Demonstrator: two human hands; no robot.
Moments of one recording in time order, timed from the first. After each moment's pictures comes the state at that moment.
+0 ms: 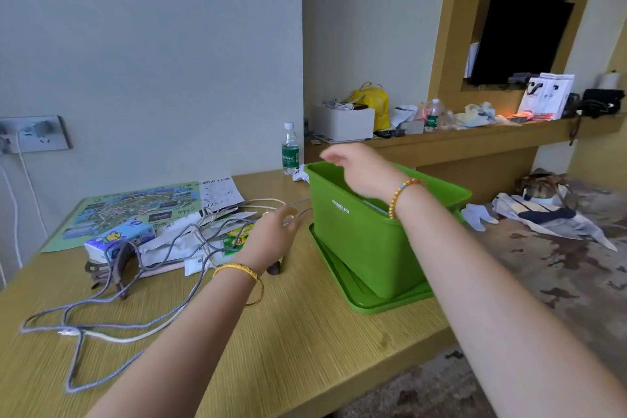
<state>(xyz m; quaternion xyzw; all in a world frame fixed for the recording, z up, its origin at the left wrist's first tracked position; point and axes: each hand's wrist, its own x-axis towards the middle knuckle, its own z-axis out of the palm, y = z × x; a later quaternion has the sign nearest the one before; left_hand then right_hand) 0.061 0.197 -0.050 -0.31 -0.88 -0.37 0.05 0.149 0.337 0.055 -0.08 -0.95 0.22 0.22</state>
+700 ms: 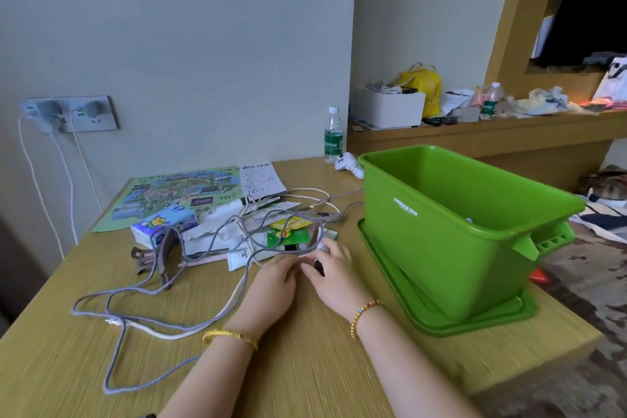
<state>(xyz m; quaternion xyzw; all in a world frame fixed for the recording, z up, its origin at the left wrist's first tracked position) 0.035 0.127 -0.135 -0.33 -0.88 -0.33 0.06 0.070 0.261 -0.147 -0.06 -0.94 0.31 0.15</state>
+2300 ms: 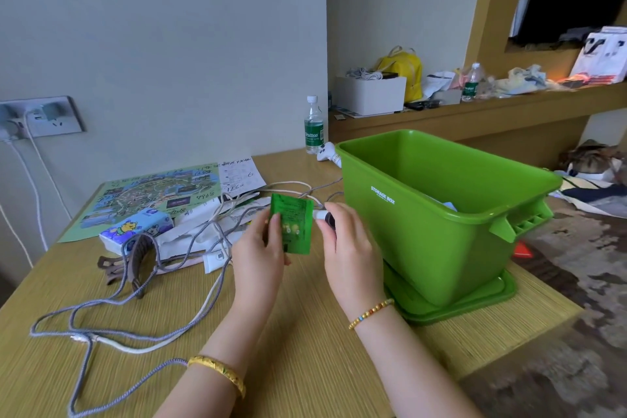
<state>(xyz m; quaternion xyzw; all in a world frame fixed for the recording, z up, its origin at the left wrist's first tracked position) 0.052 0.162 -0.099 -0.20 -0.76 -0.58 0.21 0.113 0.266 -0.100 -0.04 -0.82 0.19 0.55</state>
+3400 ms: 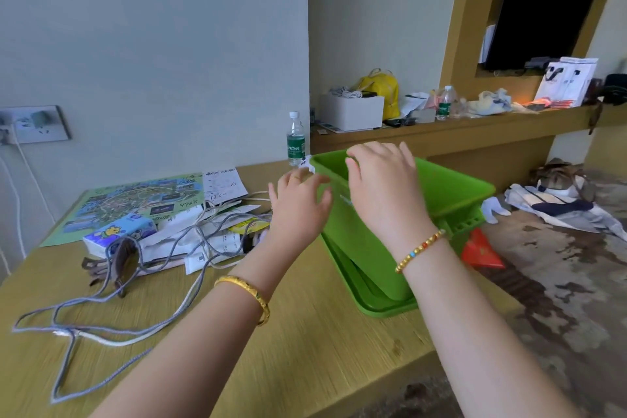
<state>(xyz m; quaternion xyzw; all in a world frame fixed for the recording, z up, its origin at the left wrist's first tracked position) 0.075 0.236 -0.026 -0.30 -0.88 -0.33 0.18 0.177 0.314 0.022 -0.14 -0.90 0.03 0.41</state>
